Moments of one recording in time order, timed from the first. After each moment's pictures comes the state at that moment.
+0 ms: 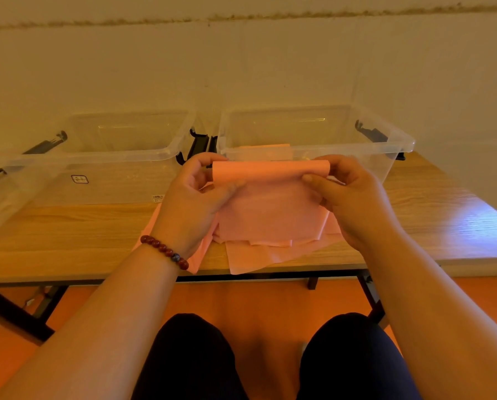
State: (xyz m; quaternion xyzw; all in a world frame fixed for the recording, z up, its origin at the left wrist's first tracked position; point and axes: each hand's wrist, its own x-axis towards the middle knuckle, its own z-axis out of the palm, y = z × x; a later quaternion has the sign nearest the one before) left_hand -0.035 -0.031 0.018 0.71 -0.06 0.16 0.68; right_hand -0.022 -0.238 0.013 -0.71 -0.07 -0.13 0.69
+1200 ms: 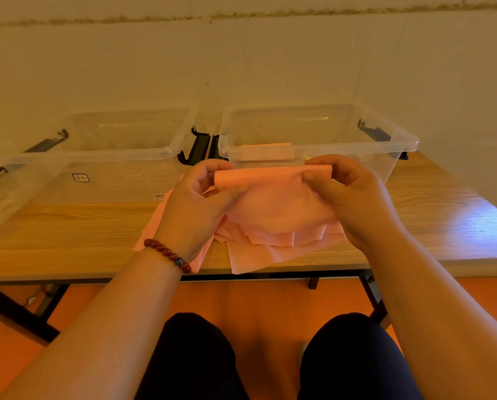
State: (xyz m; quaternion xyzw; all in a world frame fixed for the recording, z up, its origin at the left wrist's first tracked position) left_hand -0.037 -0.031 0.013 0.73 -0.05 0.15 0.67; right_hand -0.020 -0.239 0.012 -0.74 -0.08 -0.14 0.66
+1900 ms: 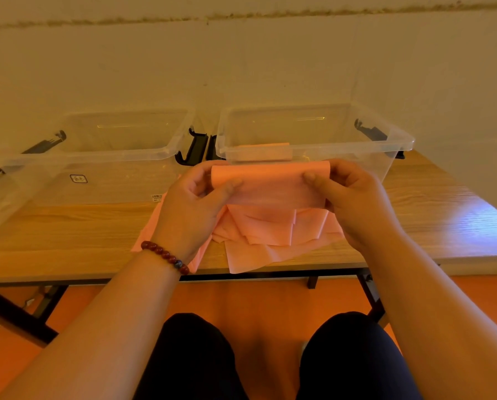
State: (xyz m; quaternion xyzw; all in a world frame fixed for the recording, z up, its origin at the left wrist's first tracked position) left_hand -0.038 -0.030 0.012 0.73 -0.05 0.17 0.65; right_hand -0.027 -0.239 0.014 -0.73 -0.05 -0.13 0.67
